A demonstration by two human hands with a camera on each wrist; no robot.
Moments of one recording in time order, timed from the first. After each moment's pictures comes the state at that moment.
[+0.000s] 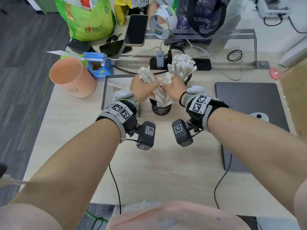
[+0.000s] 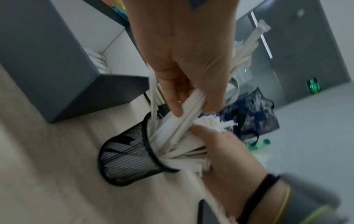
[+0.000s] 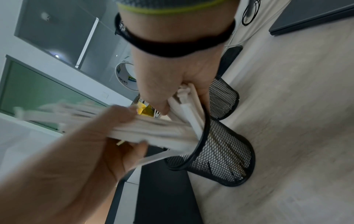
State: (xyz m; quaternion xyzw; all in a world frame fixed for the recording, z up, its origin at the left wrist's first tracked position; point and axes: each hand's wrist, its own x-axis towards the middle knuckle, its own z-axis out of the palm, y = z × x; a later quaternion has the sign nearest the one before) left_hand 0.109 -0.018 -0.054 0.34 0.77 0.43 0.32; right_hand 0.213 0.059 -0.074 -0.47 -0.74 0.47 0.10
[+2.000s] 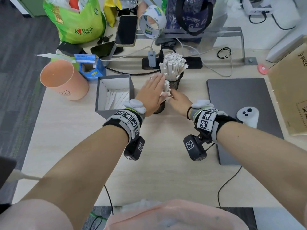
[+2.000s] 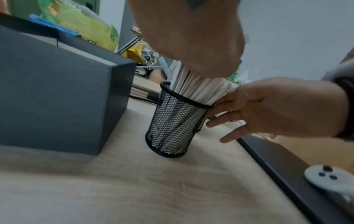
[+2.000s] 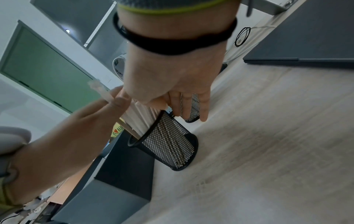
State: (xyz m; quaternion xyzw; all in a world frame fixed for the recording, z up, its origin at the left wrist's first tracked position) left_hand 0.132 -0.025 -0.088 0.72 0.68 0.09 0.10; right_hand 0.270 0.030 -0.079 -0.47 -0.75 0.46 0.03
